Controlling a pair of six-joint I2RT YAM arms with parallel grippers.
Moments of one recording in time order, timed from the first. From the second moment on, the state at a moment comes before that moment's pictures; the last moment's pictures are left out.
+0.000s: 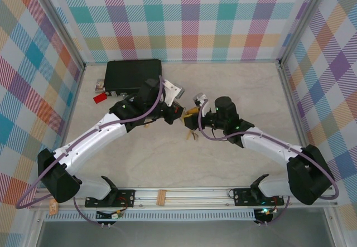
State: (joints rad) left arm -0.72 1.35 1.28 -0.57 0.23 -0.15; right arm 0.63 1.30 0.74 0.19 -0.46 0.20
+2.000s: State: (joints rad) left arm -0.81 1.24 0.64 0.77 0.01 0.48; right arm 0.61 1.05 0.75 0.09 -0.11 0.18
